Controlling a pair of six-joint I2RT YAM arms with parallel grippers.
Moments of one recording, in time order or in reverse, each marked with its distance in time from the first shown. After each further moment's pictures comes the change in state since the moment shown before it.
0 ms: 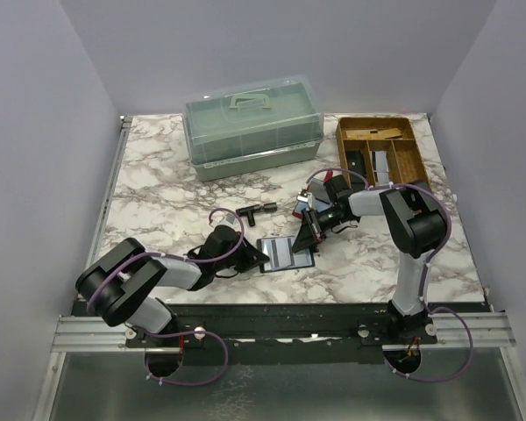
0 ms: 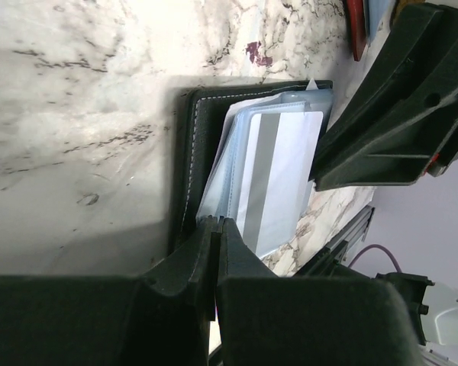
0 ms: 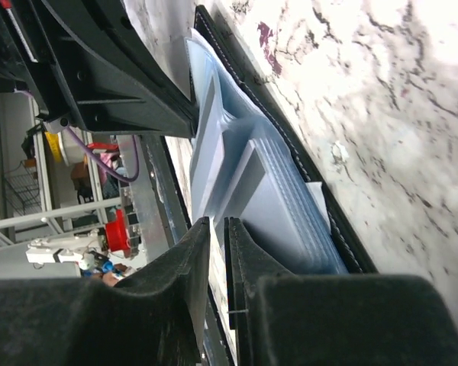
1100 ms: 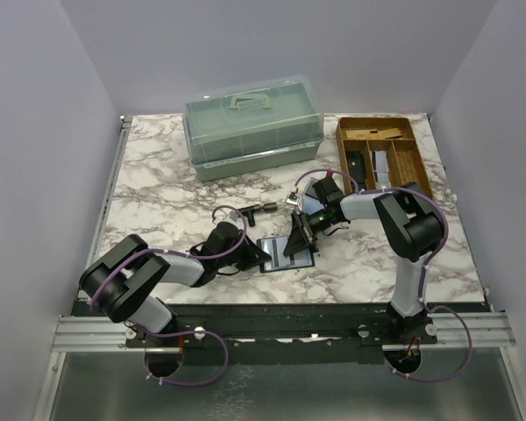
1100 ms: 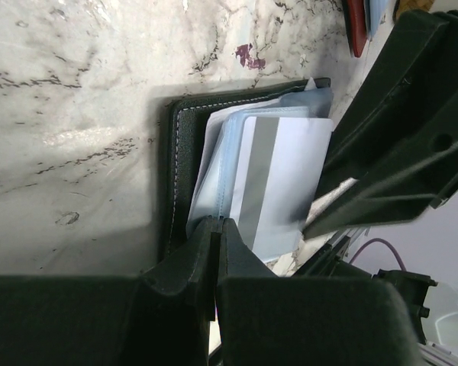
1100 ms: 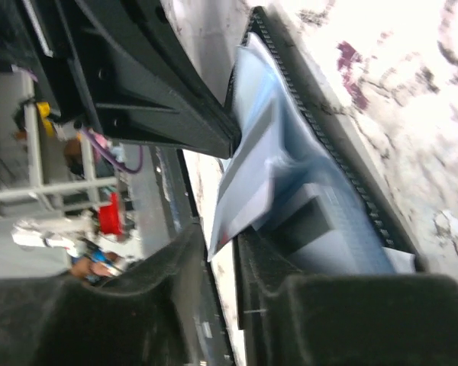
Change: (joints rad) left arm 0.007 0.017 0.028 -0.023 0.032 0.019; right arm 0.081 -0.016 -0.003 0.062 -0.030 0.033
